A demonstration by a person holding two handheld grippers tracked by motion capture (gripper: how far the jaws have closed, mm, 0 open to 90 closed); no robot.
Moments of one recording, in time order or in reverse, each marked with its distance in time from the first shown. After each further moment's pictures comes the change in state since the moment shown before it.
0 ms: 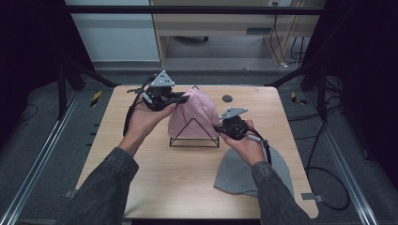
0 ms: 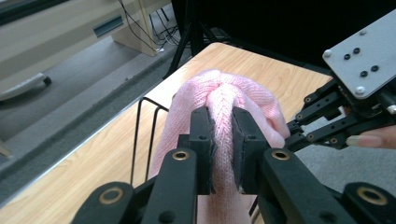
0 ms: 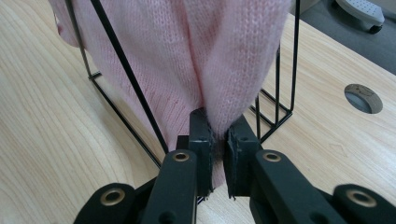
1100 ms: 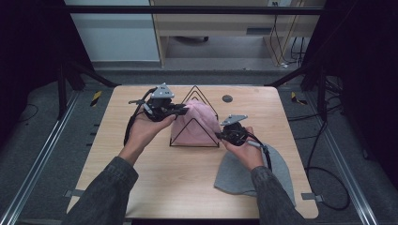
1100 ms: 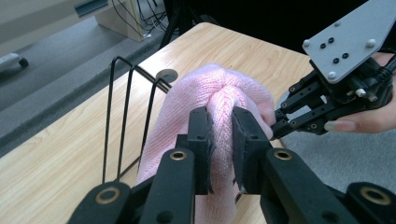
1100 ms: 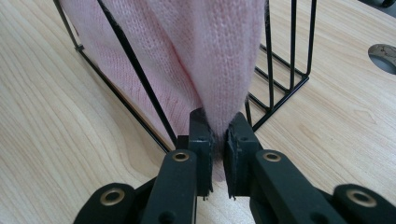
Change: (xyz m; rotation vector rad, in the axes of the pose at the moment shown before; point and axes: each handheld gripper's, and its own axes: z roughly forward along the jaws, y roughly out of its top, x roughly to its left) left arm -0.006 -0.033 0.010 0.040 -0.043 -0.041; right arm -0.001 -0.029 0.018 0.045 0.010 0.050
